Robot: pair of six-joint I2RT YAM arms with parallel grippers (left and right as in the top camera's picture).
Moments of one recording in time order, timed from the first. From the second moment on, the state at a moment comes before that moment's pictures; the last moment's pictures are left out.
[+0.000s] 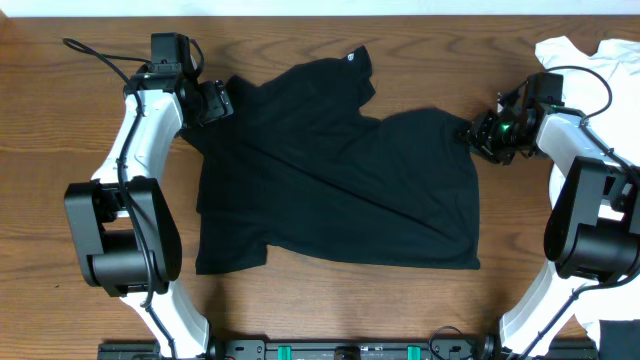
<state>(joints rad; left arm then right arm) 0.05 1.96 1.51 -0.71 0.05 -0.33 -0.19 2.04 1.31 -0.56 -0.51 0.39</state>
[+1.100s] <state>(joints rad) 0.05 2.02 1.51 -0.69 0.05 -0.33 -0.15 2.04 1.32 -0.56 -0.34 0.25</state>
